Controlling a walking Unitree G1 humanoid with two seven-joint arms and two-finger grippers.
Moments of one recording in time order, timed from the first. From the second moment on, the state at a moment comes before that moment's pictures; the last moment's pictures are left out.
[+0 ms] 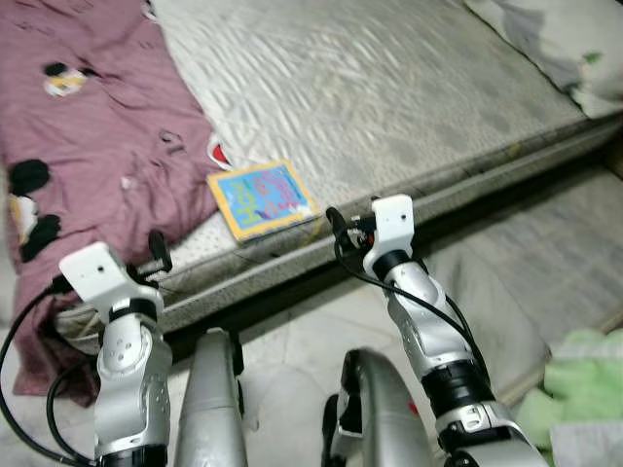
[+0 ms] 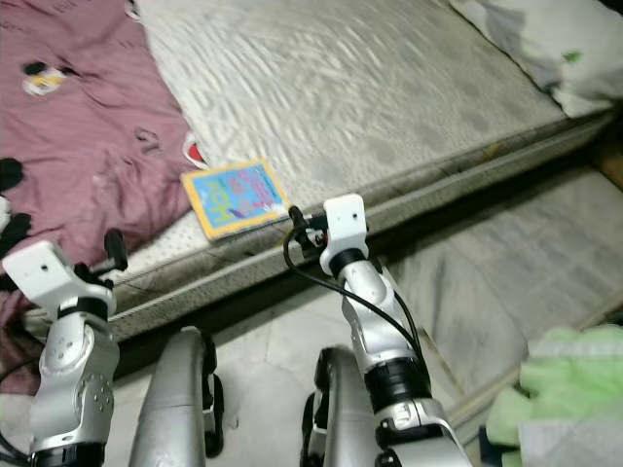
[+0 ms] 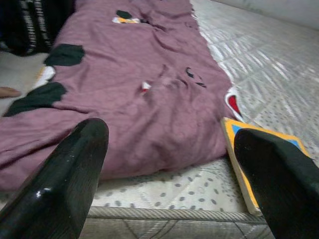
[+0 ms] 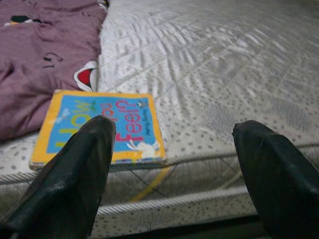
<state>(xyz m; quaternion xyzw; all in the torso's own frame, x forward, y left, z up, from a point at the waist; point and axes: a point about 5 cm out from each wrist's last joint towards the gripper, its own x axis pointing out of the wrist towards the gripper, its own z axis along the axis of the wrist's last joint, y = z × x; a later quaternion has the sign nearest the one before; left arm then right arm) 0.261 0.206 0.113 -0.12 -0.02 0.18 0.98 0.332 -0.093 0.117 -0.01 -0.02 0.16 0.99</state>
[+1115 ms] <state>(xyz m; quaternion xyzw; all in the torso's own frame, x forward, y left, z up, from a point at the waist) 0.262 0.202 0.115 -0.11 -0.03 0.17 0.98 0.330 -0.095 0.111 -0.04 -0.02 0.18 0.98</state>
